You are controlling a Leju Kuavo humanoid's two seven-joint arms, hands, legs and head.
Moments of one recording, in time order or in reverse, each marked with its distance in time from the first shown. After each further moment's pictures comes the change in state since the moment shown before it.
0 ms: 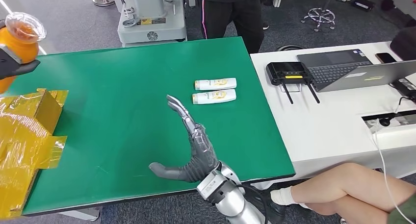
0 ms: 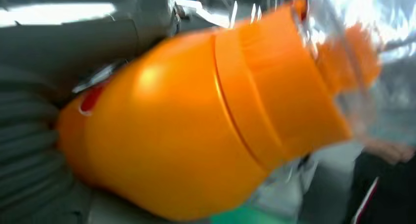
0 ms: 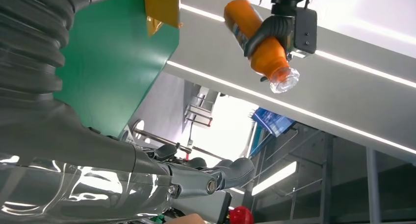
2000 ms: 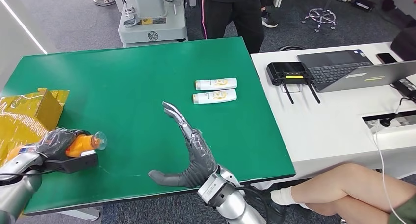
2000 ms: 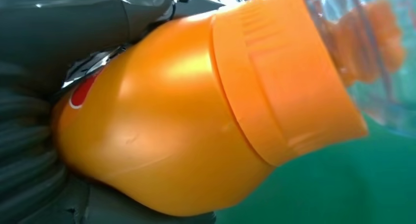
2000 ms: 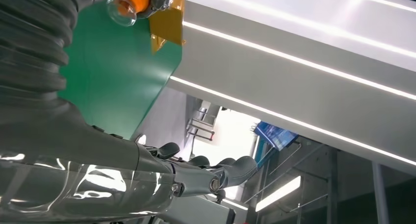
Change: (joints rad) left arm 0.328 -0.038 -0.312 0.458 -0.290 0.574 -0.023; right arm 0.022 0.006 -0.008 0.005 -0.009 0.073 -0.011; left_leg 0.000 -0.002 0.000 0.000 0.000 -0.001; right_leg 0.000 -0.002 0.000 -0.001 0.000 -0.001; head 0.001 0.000
